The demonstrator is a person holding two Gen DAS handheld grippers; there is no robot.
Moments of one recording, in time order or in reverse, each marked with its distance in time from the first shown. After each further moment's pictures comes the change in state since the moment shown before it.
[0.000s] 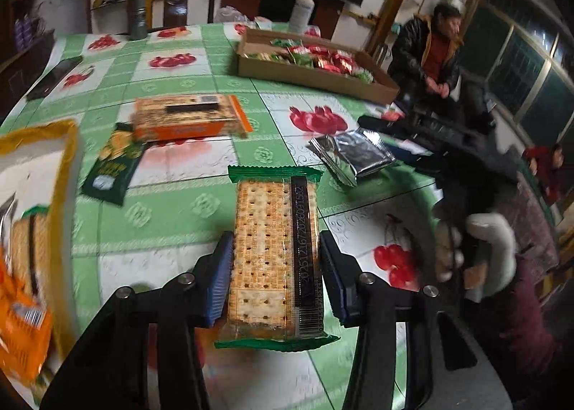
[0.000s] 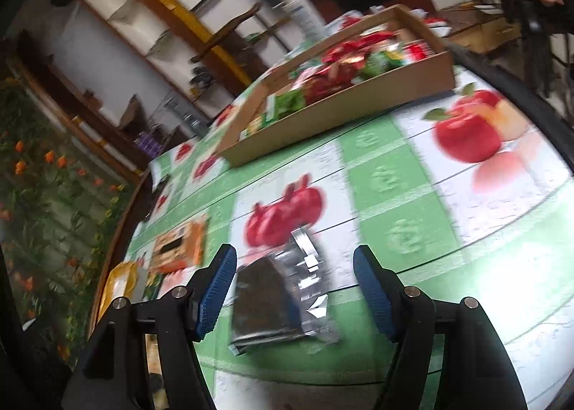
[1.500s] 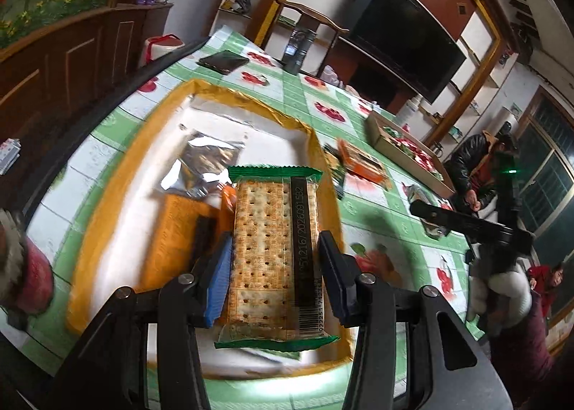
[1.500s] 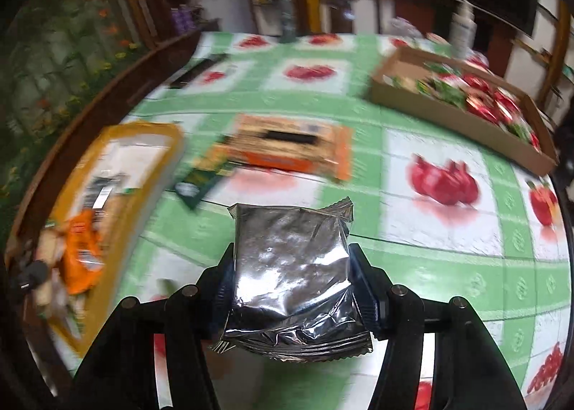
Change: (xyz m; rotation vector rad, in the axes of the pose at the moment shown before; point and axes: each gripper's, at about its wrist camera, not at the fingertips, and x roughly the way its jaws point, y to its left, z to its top) left arm -0.120 0.180 -0.069 -0.366 -0.227 0.119; right arm 0.042 0.211 -0.080 -0.522 0.205 -0.204
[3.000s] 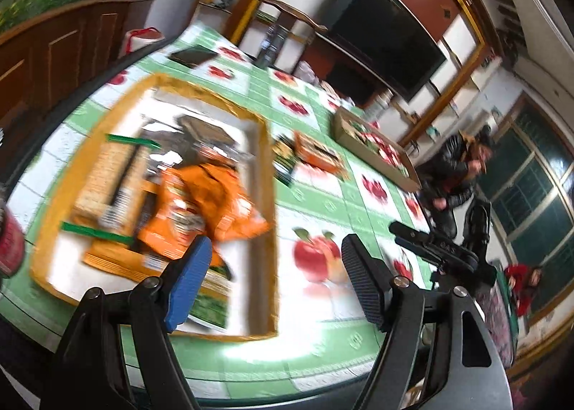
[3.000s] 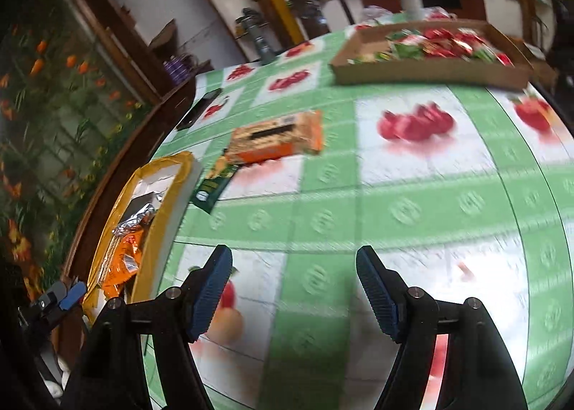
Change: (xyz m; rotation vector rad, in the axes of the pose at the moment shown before) left arm -0.021 -0.049 -0.019 -0.003 0.035 -0.116; right arm -0.024 -0.076 -0.070 0.325 -0.101 0.125
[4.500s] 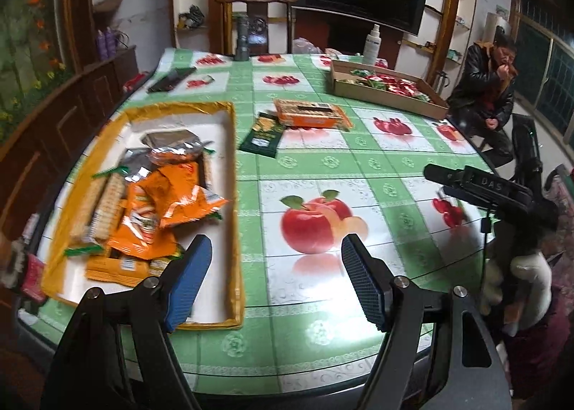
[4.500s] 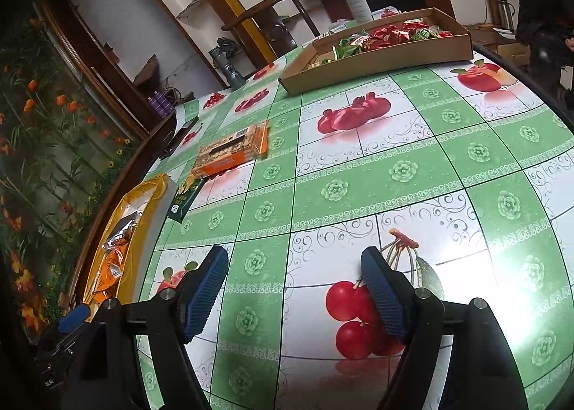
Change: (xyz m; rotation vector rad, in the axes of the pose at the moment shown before) left arm 0.023 -0.082 -0.037 0.349 0.012 0.303; right arm -0.020 -0.040 -0.025 0.084 -0.104 -0.016
